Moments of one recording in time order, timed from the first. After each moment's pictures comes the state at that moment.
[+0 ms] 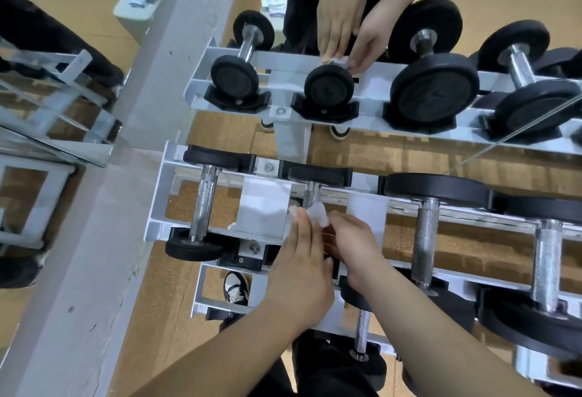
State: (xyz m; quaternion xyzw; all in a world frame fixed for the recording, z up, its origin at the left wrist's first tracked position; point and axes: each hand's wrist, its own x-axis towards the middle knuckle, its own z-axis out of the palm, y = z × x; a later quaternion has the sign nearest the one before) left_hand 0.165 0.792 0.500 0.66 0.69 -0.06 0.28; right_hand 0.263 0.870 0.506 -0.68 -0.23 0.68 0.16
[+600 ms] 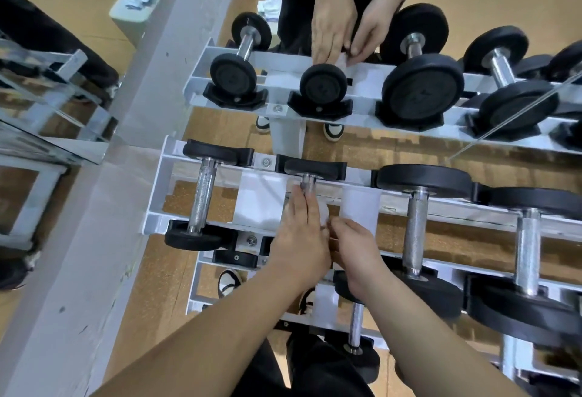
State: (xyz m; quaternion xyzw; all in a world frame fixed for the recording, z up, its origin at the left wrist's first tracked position) left_hand 0.166 0.822 0.498 0.63 0.73 -0.04 0.27; right_hand 0.277 0.841 0.502 -0.66 -0.25 0.68 0.21
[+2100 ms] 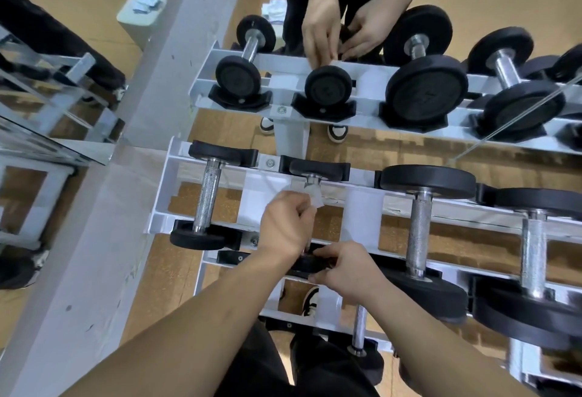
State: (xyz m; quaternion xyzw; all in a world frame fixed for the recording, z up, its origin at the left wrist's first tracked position) left_hand 0.133 0.838 0.495 0.50 0.77 0.25 0.30; right_hand 0.291 0.823 0.500 -0.56 -0.62 0.55 -0.03
